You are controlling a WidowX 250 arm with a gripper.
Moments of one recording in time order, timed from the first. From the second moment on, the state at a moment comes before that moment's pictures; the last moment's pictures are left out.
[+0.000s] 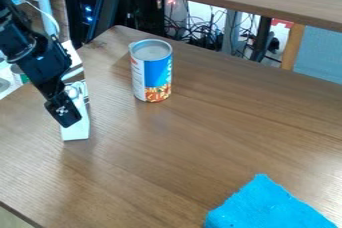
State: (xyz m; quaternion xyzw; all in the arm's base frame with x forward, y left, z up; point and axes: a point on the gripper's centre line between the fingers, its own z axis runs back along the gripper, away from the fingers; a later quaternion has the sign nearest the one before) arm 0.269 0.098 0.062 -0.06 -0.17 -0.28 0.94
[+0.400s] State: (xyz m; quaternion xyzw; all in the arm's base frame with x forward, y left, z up) arm 0.266 0.097 0.056 -0.07 -0.16 -0.28 0.94
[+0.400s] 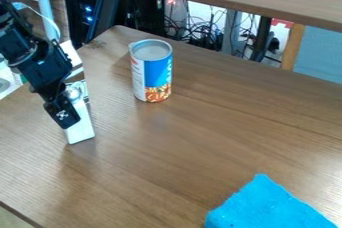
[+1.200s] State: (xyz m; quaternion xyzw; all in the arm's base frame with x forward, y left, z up) arm 0.299 0.041 0.165 -0.10 -0.26 -0.30 0.91
